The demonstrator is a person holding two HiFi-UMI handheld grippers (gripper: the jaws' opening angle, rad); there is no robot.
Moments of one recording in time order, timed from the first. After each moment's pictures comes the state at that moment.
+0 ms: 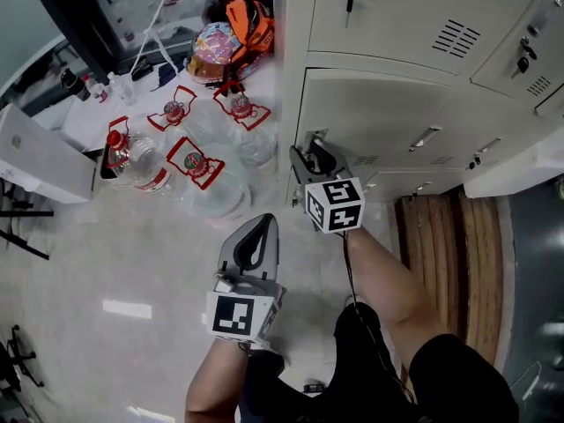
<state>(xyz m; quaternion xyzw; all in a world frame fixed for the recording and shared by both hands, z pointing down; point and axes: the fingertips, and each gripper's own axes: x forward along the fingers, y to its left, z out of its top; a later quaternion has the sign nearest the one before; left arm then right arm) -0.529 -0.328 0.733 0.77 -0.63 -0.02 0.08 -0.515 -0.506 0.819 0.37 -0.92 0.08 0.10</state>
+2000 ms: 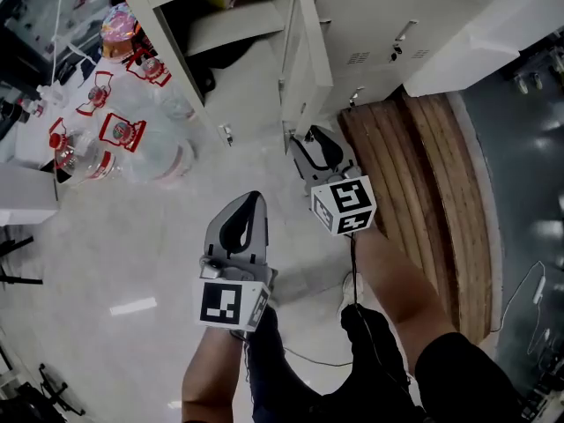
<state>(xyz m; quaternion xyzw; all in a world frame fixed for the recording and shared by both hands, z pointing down) -0.354 -0.231 0.719 0.84 -0.53 0.00 0.13 -0.272 -0.352 0.801 0.47 -0.87 0.07 0.11</state>
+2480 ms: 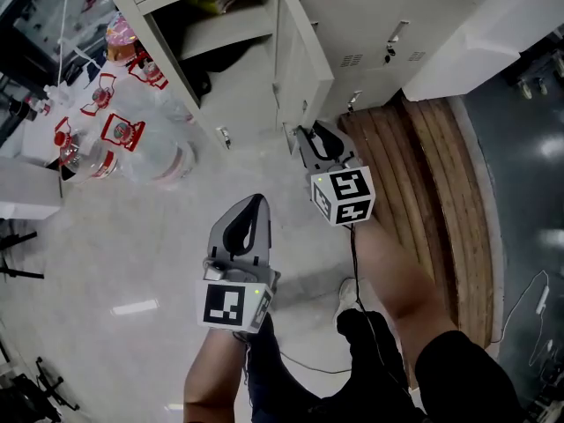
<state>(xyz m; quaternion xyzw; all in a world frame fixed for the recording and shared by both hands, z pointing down) -0.309 -0.215 0.716 0.83 -0.54 0.00 0.12 -0.230 -0.362 0.795 0.48 -0.87 0.07 0.11</state>
